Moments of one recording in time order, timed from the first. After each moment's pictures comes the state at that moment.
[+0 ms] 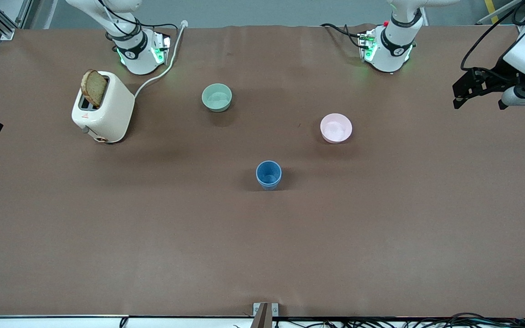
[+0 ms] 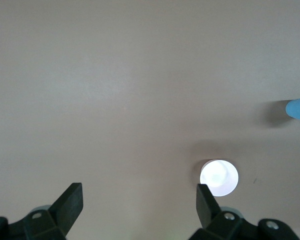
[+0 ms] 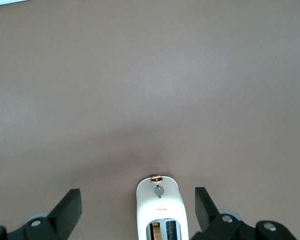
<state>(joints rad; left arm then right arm) -0.02 -0.07 -0.13 -1.57 0.03 1.54 -0.09 -0.13 0.01 -0.01 -1.50 -0.03 1.55 0.05</state>
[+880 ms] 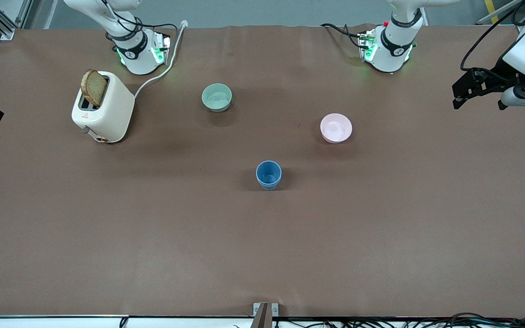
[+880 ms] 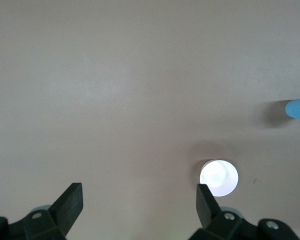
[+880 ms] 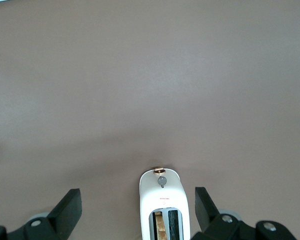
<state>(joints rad) -0.02 -0.07 -0.13 -1.56 0.03 1.54 -0.09 -0.01 -0.01 -0.11 -1.49 -0.03 1.50 0.05</state>
